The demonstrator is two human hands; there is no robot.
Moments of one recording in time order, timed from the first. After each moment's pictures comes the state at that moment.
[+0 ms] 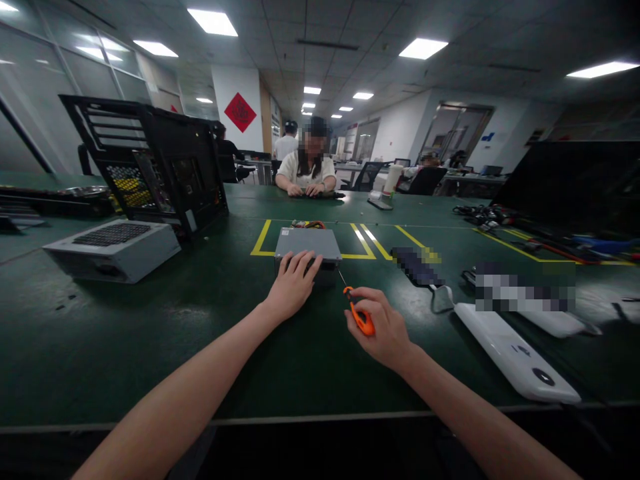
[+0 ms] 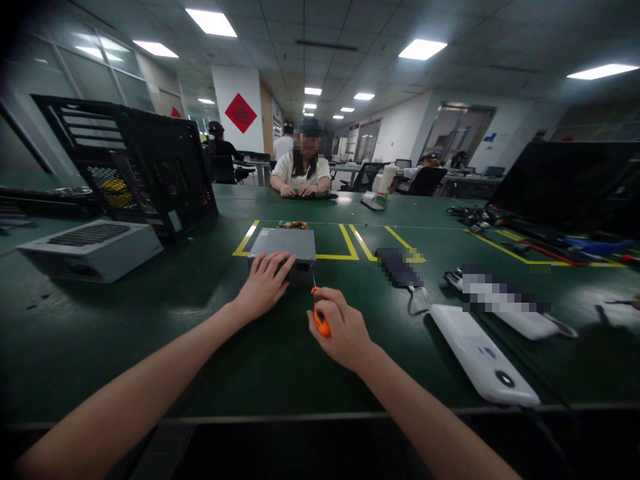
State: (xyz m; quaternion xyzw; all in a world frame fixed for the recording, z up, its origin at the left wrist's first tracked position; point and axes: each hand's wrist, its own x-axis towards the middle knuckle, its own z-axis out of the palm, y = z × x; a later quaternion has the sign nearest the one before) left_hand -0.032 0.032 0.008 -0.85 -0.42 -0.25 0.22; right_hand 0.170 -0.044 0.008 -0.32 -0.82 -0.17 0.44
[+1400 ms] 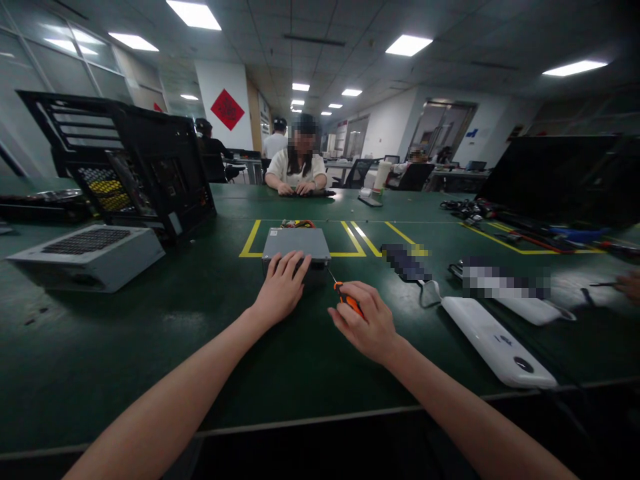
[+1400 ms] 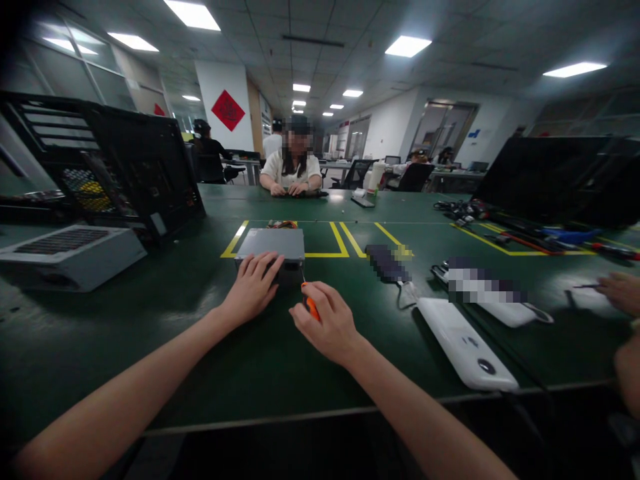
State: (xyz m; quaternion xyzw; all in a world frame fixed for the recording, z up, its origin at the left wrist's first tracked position) left_hand -0.029 0.027 0.009 -0.85 -0.42 -0.24 0.21; right_hand 0.173 -0.037 0.006 -0.28 -0.82 -0.29 0.41
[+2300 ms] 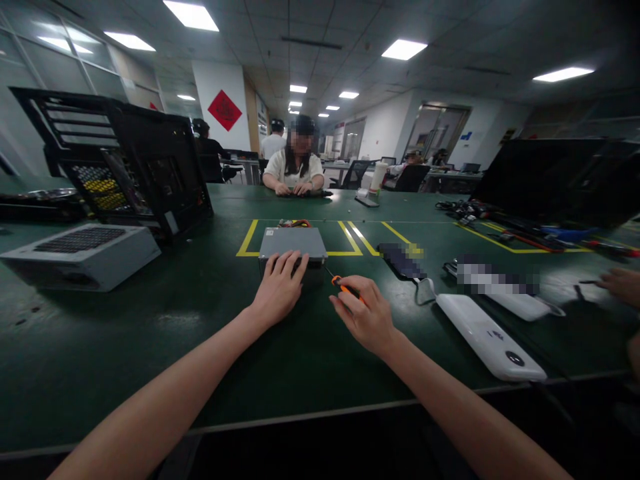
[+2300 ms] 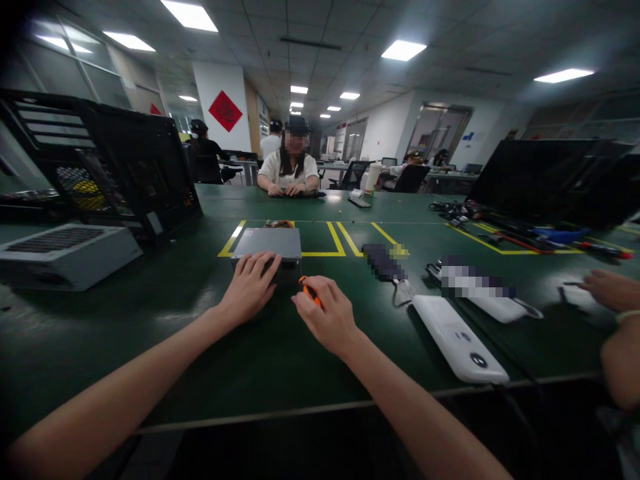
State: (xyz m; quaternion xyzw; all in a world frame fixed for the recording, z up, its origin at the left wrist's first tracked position) left_hand -0.026 0.020 0.012 -0.84 -0.42 -0.24 0.23; right_hand 0.176 -0.033 0.006 -0.31 -0.81 -0.25 0.44
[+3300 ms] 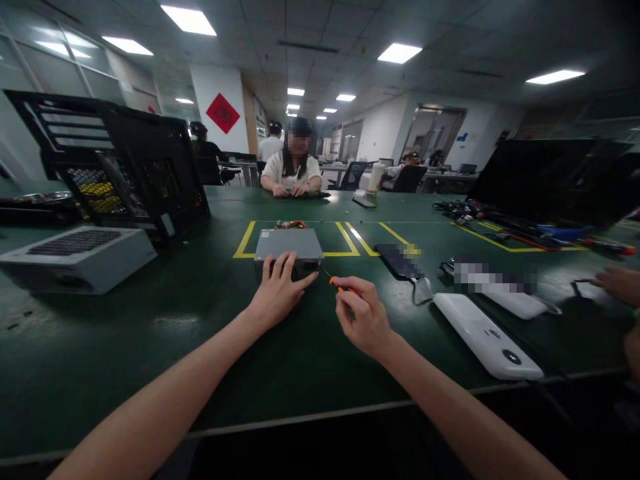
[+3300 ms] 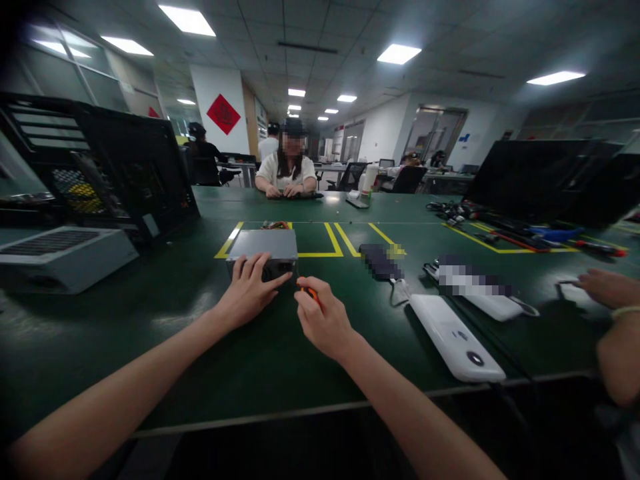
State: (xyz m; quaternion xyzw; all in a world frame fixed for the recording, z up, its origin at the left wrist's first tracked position) left_hand -0.022 0.017 0.008 -0.85 -0.40 -0.24 0.23; right_hand 0.175 -0.037 0.007 -0.30 -0.79 -0.25 0.47
